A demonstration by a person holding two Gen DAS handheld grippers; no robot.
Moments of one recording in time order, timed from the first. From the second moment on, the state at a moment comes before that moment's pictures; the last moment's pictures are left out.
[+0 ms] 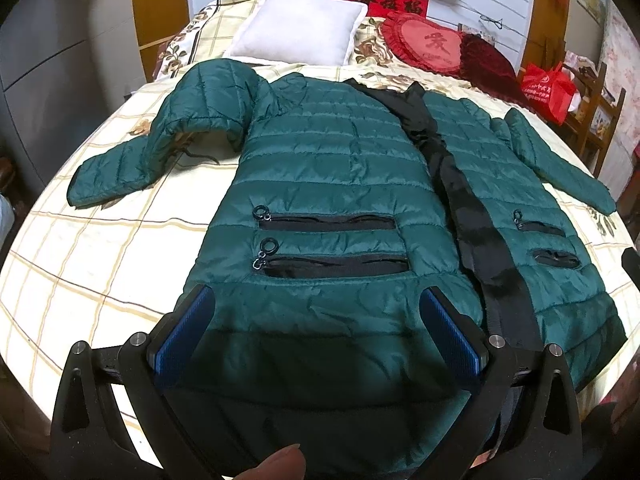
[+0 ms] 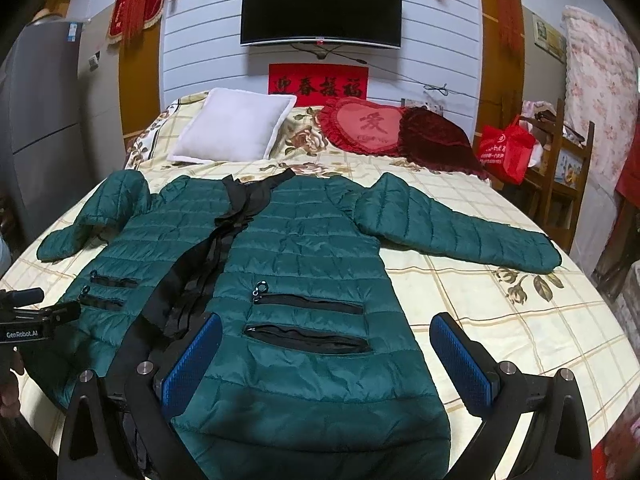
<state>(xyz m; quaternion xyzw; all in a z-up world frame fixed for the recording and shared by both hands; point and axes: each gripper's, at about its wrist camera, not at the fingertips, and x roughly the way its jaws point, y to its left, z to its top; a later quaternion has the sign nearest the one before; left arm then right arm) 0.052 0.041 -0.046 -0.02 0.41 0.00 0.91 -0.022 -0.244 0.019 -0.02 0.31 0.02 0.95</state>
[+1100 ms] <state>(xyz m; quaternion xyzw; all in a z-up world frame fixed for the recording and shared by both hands) 0.052 0.048 -0.044 -0.03 0.39 -0.02 0.92 -0.027 -0.255 0.020 0.03 0.32 0.05 0.95</state>
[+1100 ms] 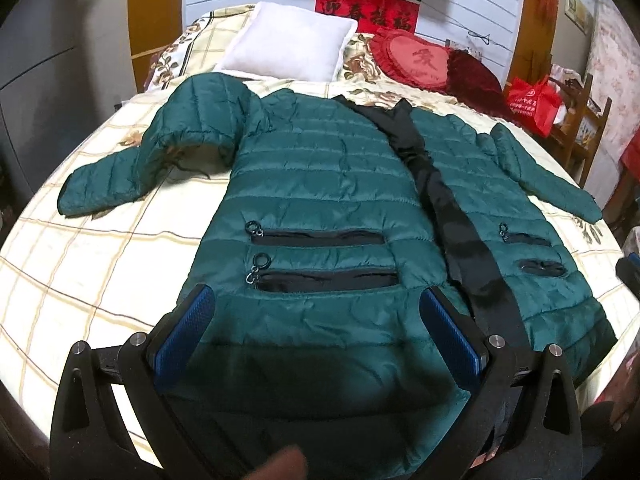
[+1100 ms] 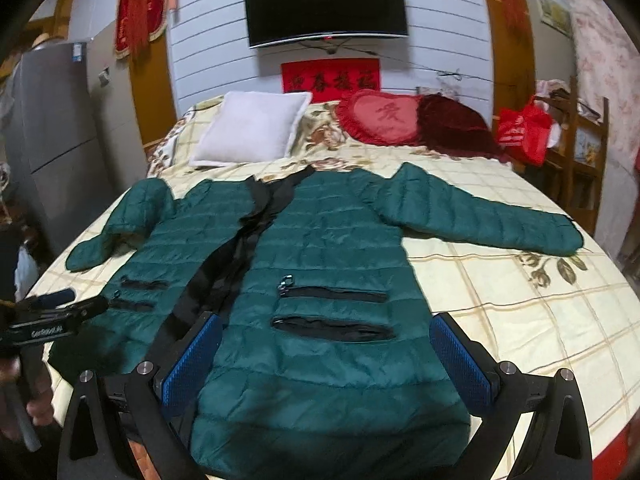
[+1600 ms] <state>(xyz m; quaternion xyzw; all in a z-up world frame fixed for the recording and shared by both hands) 0.051 0.042 -0.045 -0.05 0.38 -0.06 0.92 0.000 -0.238 0.008 -0.01 0.29 0.08 0.95</state>
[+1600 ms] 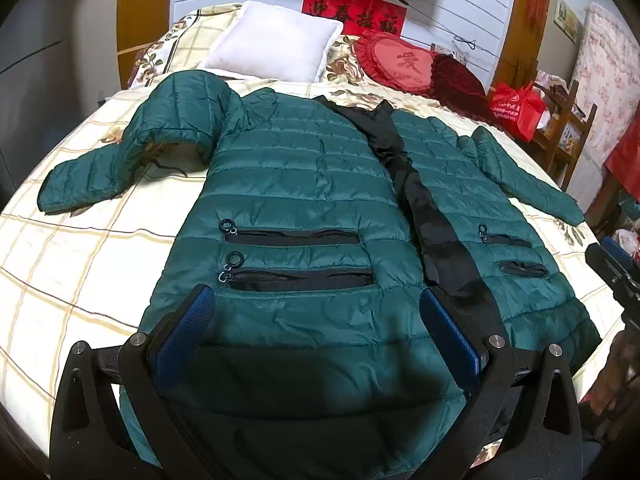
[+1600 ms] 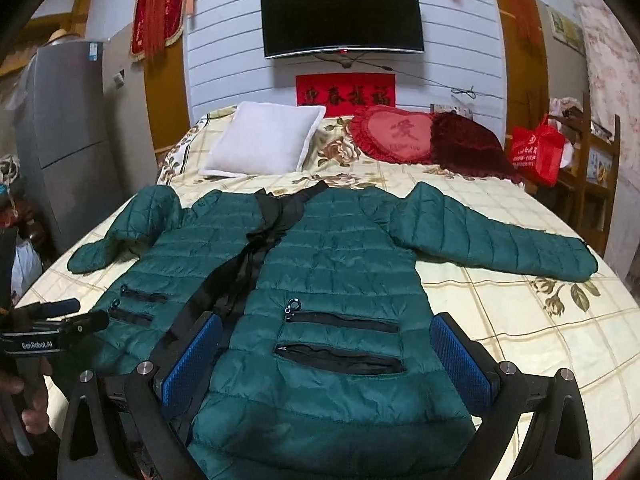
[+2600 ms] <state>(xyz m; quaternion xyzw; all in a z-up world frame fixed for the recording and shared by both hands) 0.045 0.024 -0.048 0.03 0.37 -0.01 0.93 -0.008 -0.234 0.014 -0.01 0.30 0.06 0.95</state>
